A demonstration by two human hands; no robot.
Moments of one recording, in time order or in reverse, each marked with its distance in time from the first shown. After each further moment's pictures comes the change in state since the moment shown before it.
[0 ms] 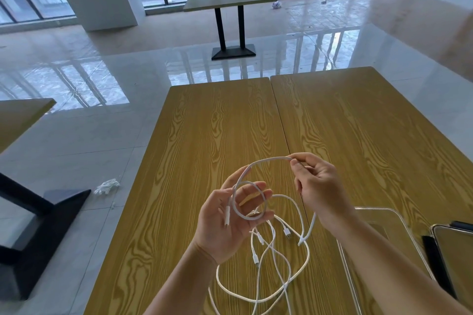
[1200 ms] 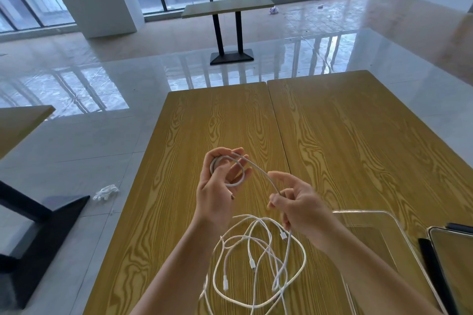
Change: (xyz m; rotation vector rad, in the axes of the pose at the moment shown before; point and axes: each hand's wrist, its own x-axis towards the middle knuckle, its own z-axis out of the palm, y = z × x) left_hand 0.028 0.017 0.032 0.335 0.279 0.397; right_hand -0.016 0.012 0.001 -0.064 -0.273 0.223
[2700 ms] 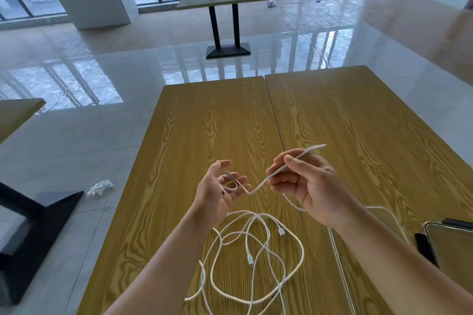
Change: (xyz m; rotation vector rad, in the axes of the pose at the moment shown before) left_hand 0.042 -0.037 -0.036 -0.039 0.164 -0.432; right_hand 0.007 -0.029 -0.018 0.616 -0.159 -0.158
